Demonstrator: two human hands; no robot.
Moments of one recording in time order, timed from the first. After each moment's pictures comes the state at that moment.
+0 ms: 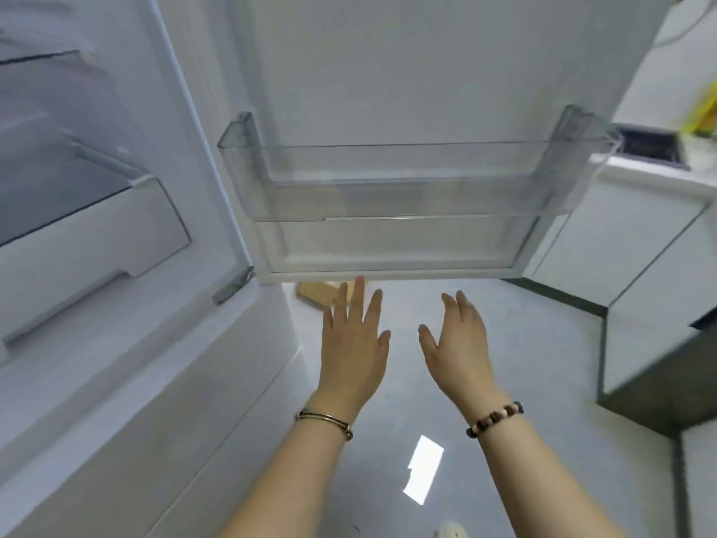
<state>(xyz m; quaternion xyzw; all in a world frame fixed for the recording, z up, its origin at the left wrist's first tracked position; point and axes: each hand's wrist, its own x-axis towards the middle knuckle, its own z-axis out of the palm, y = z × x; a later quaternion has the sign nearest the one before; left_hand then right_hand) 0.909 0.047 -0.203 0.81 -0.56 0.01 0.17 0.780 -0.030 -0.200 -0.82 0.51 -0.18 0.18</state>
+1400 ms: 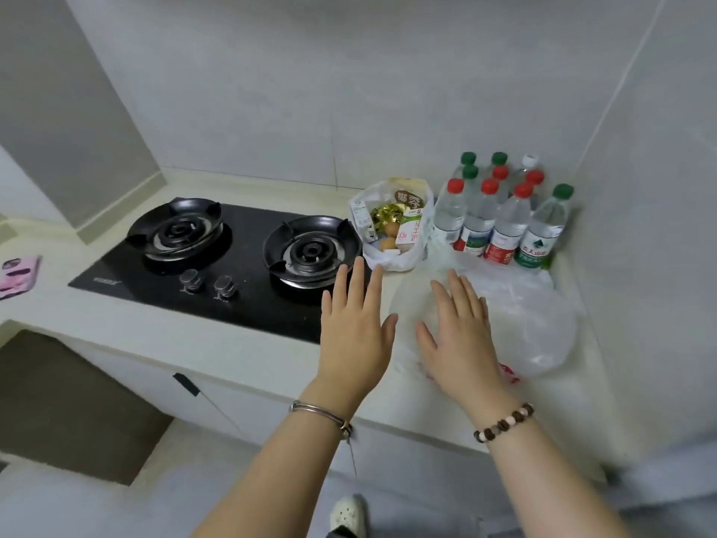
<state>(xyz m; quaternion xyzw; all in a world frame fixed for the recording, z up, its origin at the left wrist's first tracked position) 0.043 0.079 -0.187 0.02 -0.97 -0.14 0.17 0.018 0.224 -0.189 -0.15 0.96 -0.21 -0.09</state>
